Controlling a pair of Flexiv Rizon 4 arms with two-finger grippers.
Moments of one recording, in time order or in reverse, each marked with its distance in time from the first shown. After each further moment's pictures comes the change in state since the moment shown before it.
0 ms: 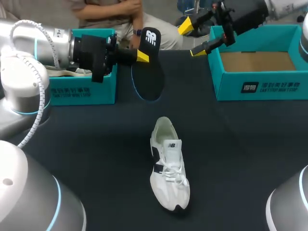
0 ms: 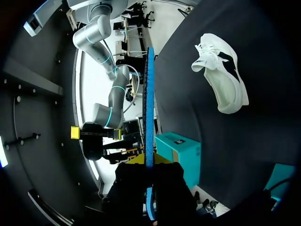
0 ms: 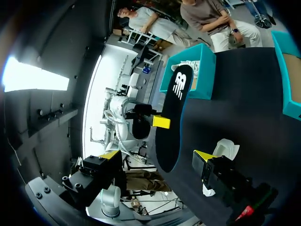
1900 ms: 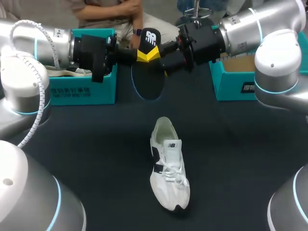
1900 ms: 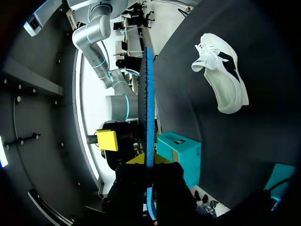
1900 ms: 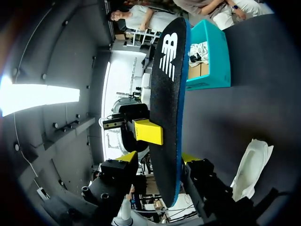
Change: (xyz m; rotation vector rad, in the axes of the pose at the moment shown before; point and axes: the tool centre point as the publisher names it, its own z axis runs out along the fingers) left arm 0.000 0.000 0.000 0.000 0.000 0.000; right arm -0.014 0.007 0.104 0.005 0.191 0.116
